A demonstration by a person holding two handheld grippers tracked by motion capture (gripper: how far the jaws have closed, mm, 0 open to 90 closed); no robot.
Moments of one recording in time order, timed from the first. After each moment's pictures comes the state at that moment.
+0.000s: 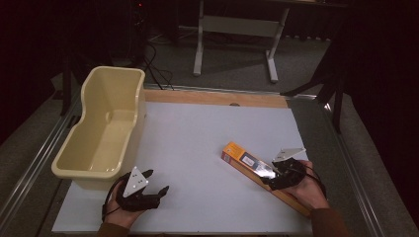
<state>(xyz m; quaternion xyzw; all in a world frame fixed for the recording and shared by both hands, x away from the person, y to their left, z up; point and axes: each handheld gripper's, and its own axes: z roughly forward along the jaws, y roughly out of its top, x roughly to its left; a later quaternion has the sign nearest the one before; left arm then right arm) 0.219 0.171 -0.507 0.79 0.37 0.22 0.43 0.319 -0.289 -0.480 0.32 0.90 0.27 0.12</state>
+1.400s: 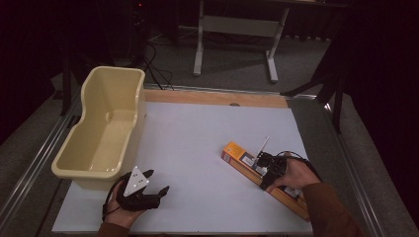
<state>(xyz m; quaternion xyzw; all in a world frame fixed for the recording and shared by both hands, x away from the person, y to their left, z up) 0.221 0.171 -0.507 0.79 0.37 0.22 0.43 0.361 -0.242 -0.497 0.34 0.94 -0.01 -0.03</state>
